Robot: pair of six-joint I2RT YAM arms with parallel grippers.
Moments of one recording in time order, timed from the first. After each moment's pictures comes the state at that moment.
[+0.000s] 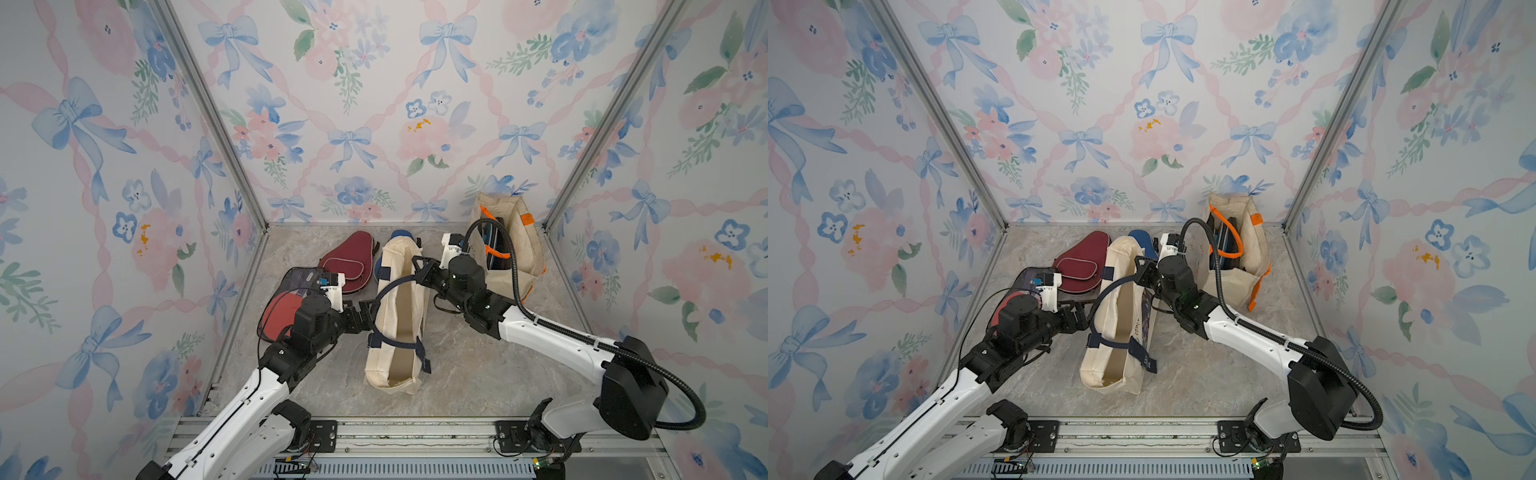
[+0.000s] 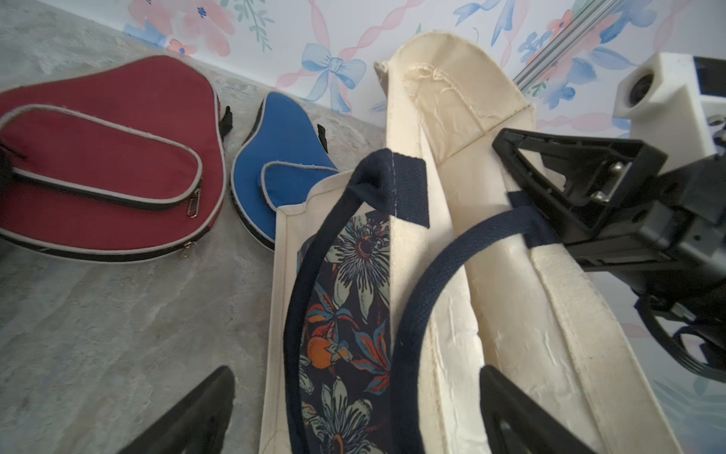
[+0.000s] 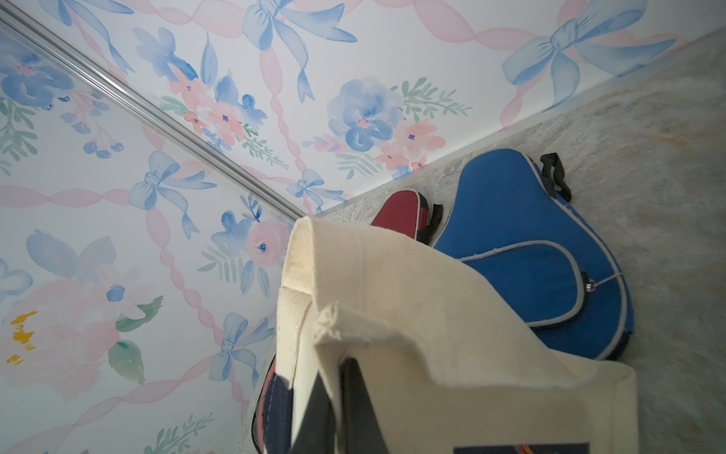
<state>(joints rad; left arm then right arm) -0.50 0.79 0.60 -0.18 0.13 -0.59 0.76 1.61 1.19 0.20 0.18 0.84</state>
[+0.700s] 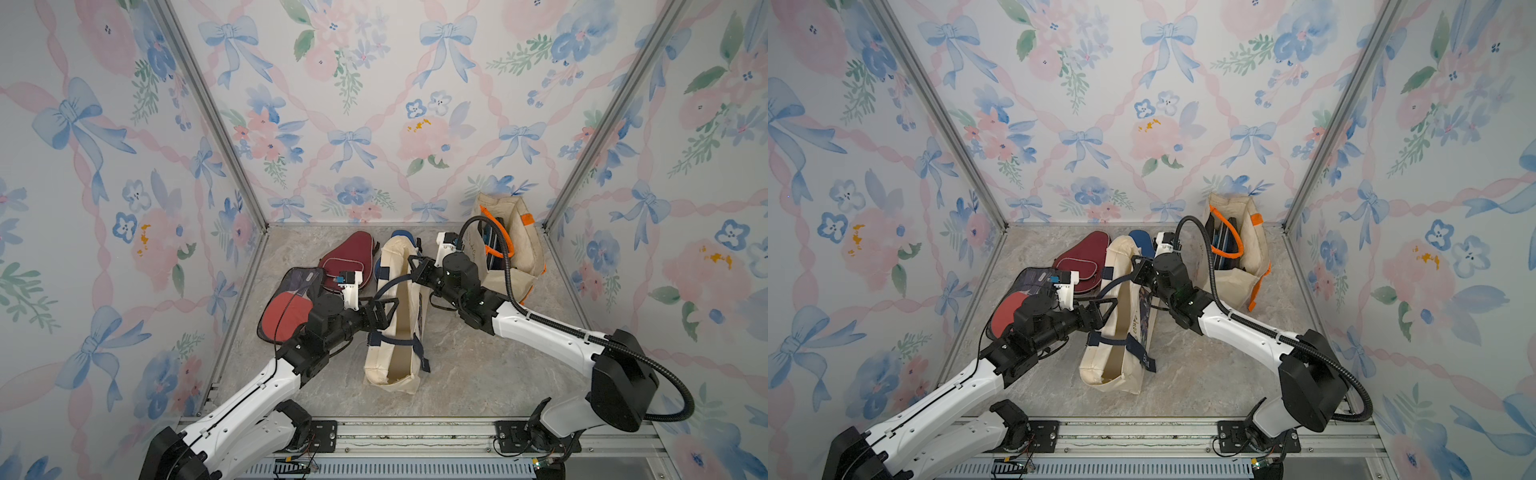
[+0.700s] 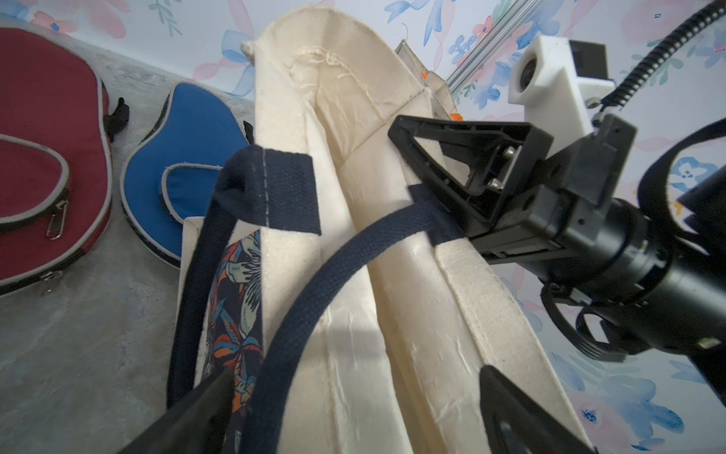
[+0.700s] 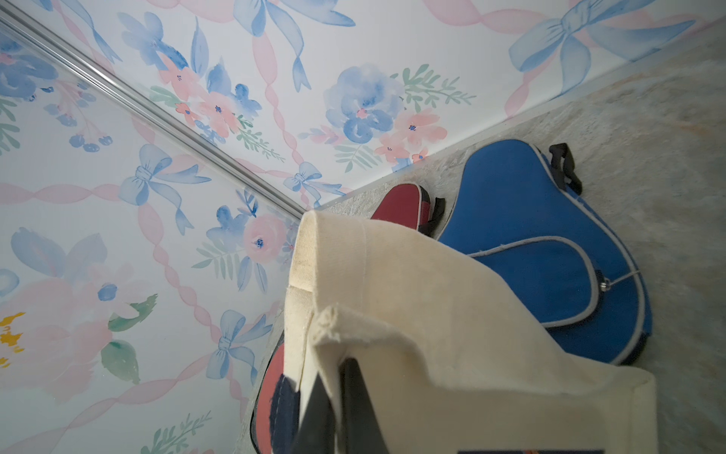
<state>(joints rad) -0.61 0.90 0.58 0.05 0.17 -0.63 0.77 1.67 1.24 0.17 0.17 0.84</state>
